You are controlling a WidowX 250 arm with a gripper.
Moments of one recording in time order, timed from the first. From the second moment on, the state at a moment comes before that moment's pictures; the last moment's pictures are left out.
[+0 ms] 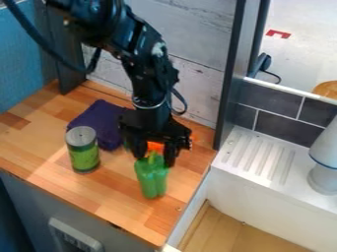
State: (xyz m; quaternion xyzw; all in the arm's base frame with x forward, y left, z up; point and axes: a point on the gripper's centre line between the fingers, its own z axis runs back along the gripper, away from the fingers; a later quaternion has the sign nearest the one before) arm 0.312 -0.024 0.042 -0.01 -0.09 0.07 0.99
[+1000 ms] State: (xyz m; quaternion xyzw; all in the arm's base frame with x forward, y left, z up) arm 0.299 0.009 0.085 -0.03 -0.13 0.10 0.99
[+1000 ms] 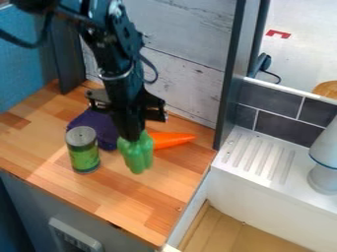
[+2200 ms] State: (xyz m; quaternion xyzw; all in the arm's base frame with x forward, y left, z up) arm 0.339 0.170 0.128 -0.04 -0.18 0.34 0.92
